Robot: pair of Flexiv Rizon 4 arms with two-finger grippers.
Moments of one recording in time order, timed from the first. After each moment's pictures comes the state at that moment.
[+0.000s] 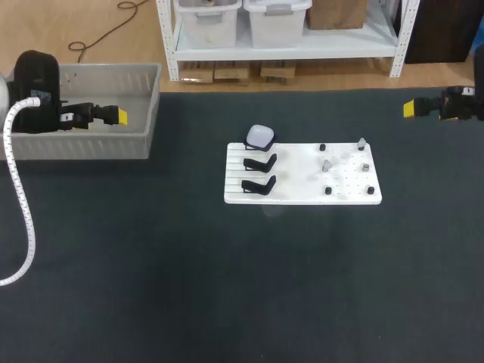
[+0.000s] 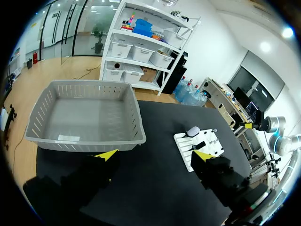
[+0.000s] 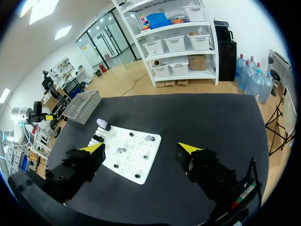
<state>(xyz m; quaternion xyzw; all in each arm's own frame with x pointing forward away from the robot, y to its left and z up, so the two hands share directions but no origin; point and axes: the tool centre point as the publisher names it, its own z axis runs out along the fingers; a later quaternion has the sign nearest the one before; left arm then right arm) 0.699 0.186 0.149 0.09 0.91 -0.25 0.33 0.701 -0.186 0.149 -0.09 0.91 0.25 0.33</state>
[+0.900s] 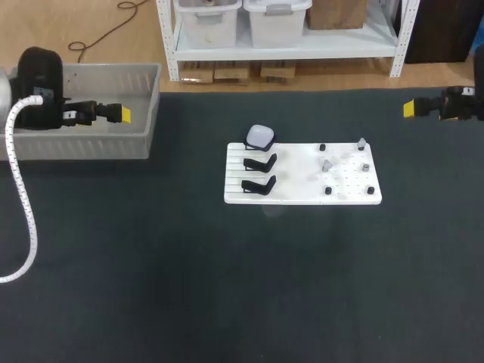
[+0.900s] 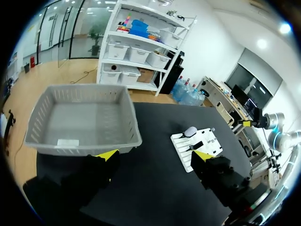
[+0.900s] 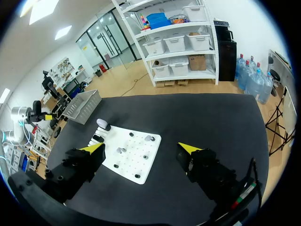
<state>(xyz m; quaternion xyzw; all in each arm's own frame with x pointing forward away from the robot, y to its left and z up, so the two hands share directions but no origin) 0.701 0.177 0.156 0.11 0.90 -0.25 0.34 0.701 -0.186 0.149 -0.09 0.91 0.25 0.33</state>
